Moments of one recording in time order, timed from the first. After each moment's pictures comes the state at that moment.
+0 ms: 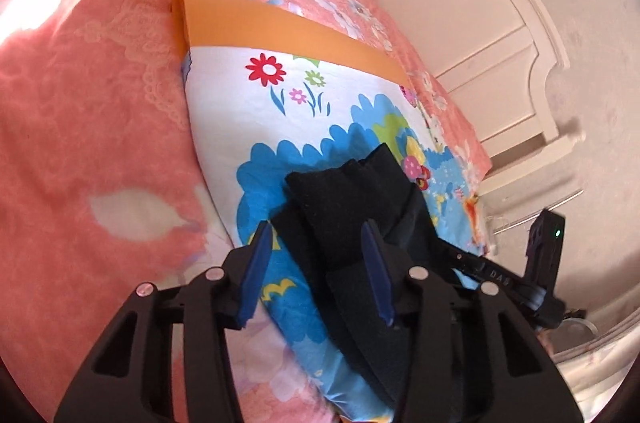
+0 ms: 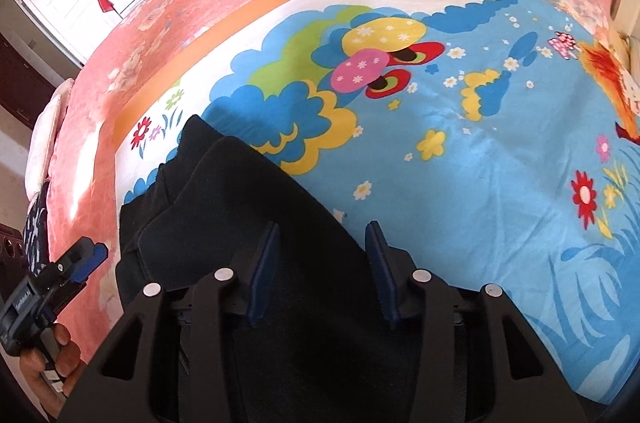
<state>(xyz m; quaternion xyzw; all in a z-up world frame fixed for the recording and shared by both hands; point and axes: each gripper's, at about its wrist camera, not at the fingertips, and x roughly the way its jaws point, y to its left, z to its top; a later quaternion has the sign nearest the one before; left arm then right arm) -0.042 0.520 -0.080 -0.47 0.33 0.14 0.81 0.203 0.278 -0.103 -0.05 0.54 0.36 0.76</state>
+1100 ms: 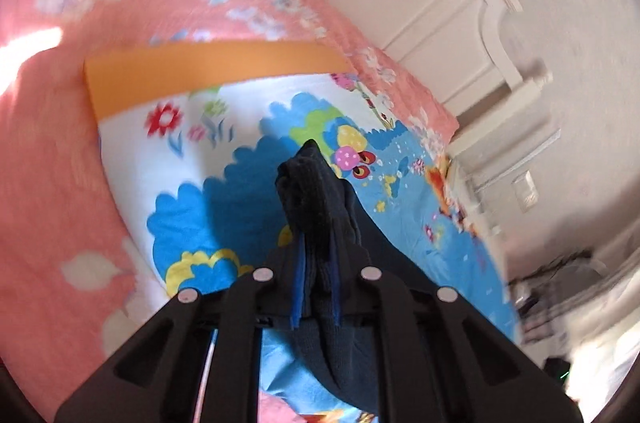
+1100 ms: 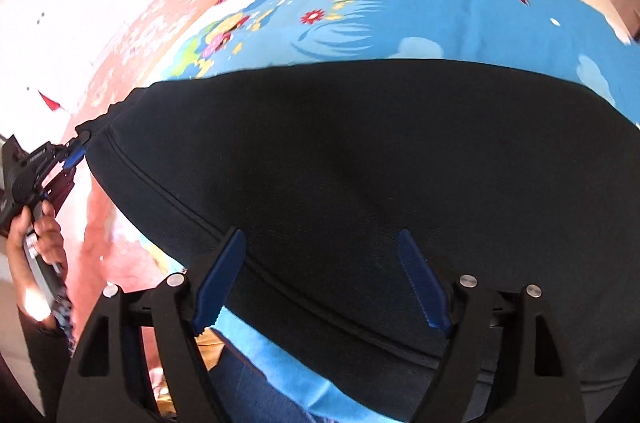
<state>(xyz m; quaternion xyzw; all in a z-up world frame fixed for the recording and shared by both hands) 0.010 0.444 0.016 -0.28 0.37 0.07 0.88 0.057 0.028 -0.083 0.13 0.57 0.21 0.78</state>
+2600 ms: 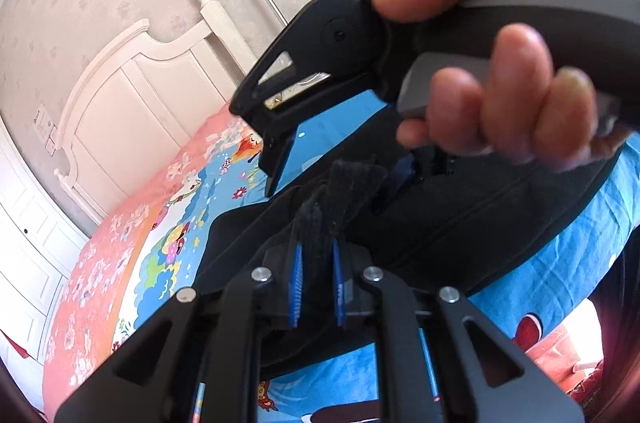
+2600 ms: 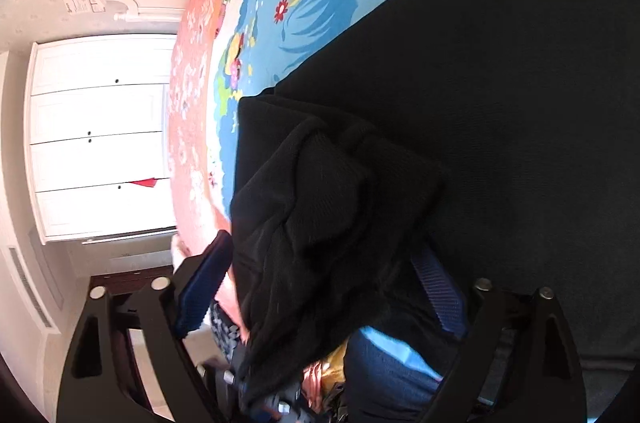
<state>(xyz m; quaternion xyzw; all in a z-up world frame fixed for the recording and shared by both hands) -0.072 0.067 -0.026 0.31 0.27 -0.13 0.90 0.105 -0.013 -0.115 0.37 0.64 0.26 0.62</state>
